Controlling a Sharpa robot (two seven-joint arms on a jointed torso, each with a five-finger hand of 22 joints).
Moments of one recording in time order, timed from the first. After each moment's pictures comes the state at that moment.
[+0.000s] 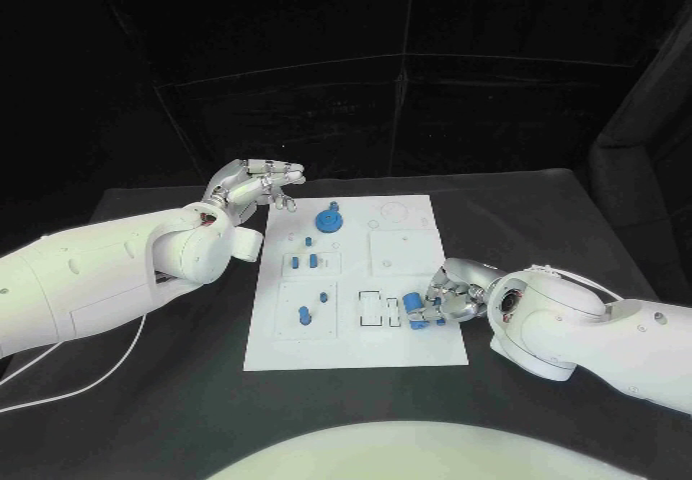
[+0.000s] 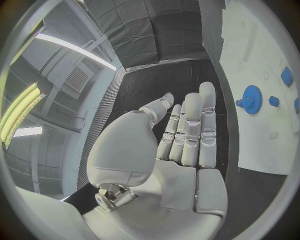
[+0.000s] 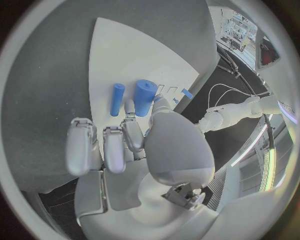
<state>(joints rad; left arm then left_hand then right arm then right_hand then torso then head) 1.25 -0.76 -0.17 1.34 0.05 -0.23 0.44 1.26 -0.04 0.40 -0.12 0.05 0.95 0.20 0.19 0.07 0.98 0.13 0.34 0.08 1.20 0.04 1.02 0.48 0.17 1.15 0.13 0.66 0.65 1.01 -1.01 -0.05 1.88 -1.36 -0.26 -0.61 1.25 -0.07 -0.18 0.29 0.29 1.01 0.08 0.35 0.21 1.42 0.00 1.28 1.22 1.47 -0.06 1.48 1.31 0.06 1.45 0.04 1.42 1.31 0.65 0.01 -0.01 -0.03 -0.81</state>
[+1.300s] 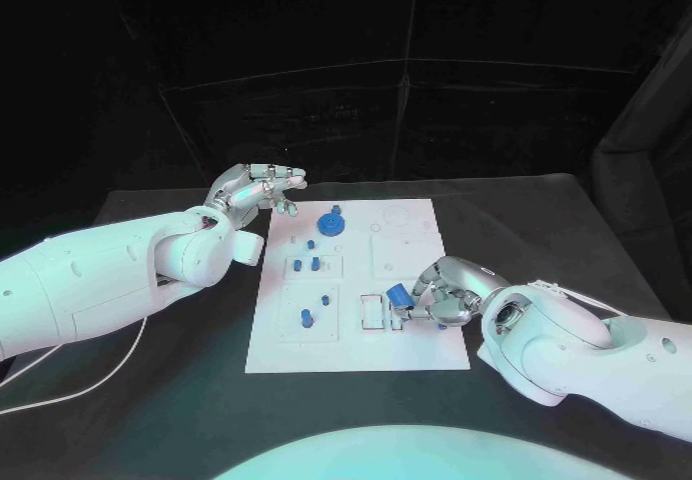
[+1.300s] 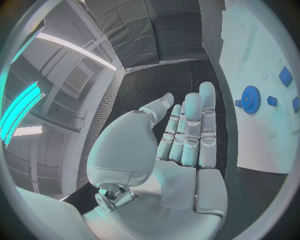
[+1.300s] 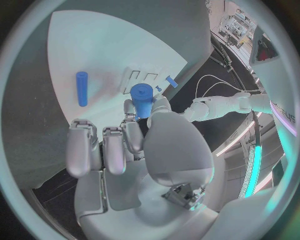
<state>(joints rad) 1.24 -0.77 -0.18 1.35 0.05 -0.22 0.44 1.26 -0.04 0.40 -0.12 0.05 0.94 0.20 0.20 0.07 0.98 0.13 0.34 0.08 1.20 0.04 1.02 0.48 0.17 1.15 0.13 0.65 0.65 0.98 -1.01 -0.05 1.97 -1.43 -0.46 -0.58 1.29 -0.03 -0.21 0.29 0.46 1.00 0.07 0.40 0.27 1.43 -0.01 1.28 1.26 1.46 -0.06 1.49 1.31 0.06 1.46 0.04 1.43 1.31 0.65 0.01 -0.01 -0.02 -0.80</state>
